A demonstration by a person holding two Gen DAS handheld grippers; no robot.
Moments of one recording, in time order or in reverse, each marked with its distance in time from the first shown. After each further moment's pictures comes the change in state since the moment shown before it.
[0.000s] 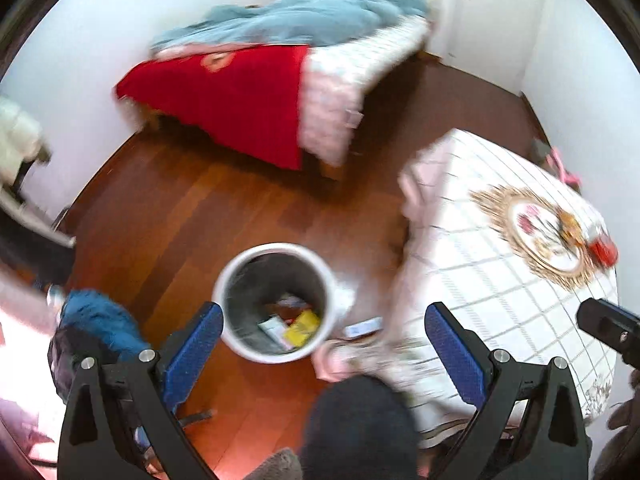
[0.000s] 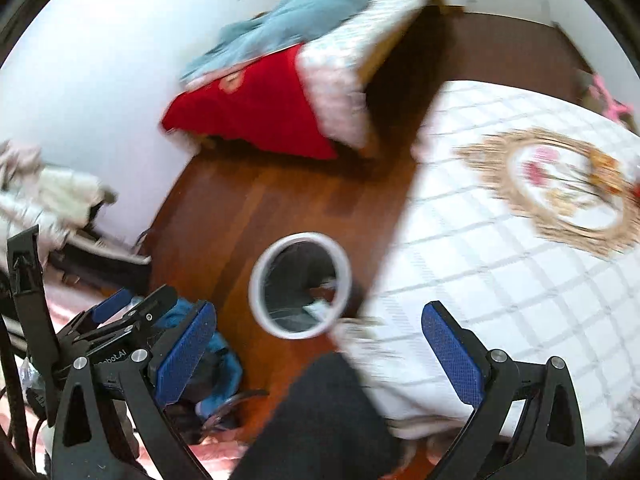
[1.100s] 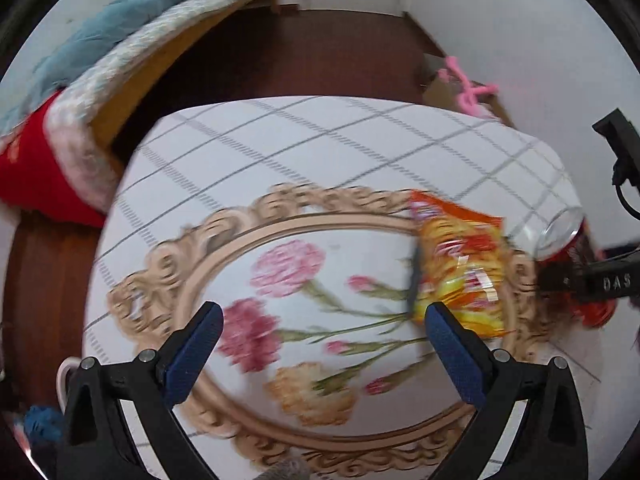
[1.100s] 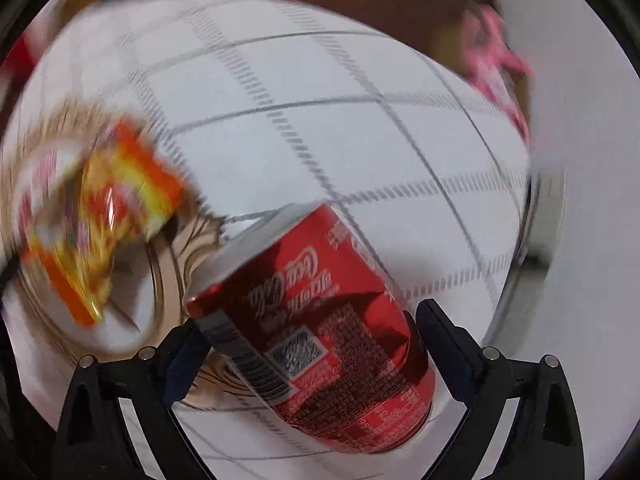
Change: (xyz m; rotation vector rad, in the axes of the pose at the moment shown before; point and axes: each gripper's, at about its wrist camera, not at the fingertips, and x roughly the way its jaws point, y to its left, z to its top) left arm 0.176 -0.381 0.088 0.339 0.133 -0.242; right arm 0.057 -0.487 0.172 0.188 0.424 -0.476
